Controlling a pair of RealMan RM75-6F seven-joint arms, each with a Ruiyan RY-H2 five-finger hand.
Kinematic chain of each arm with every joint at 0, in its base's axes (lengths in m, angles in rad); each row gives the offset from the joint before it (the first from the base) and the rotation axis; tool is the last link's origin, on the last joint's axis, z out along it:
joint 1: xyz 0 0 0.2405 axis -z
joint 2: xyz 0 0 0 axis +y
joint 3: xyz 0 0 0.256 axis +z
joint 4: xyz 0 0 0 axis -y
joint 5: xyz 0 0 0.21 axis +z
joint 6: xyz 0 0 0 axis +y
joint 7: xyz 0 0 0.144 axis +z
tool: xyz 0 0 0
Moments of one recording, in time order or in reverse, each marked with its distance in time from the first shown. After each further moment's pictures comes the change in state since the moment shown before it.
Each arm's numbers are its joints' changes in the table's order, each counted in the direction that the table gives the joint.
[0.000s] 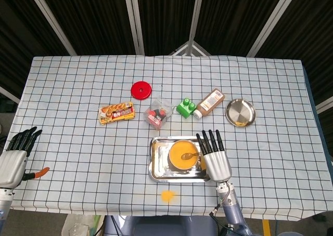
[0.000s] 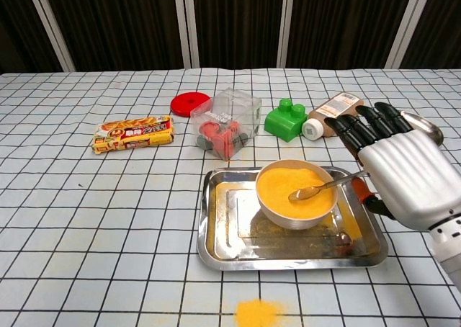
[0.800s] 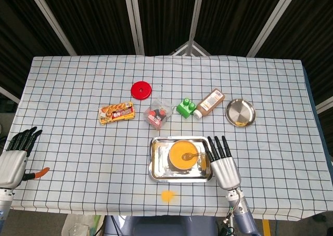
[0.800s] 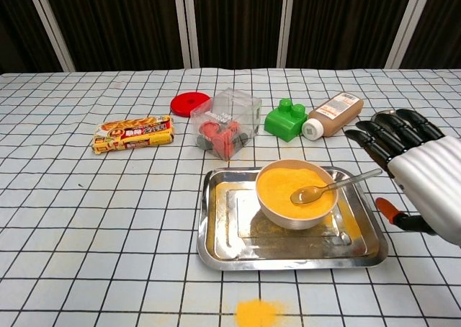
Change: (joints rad) left arm 0.000 0.000 0.002 0.002 0.002 0.000 0.000; right arm 0.055 0.192 -0.068 0.252 -0.023 -0.021 -0.055
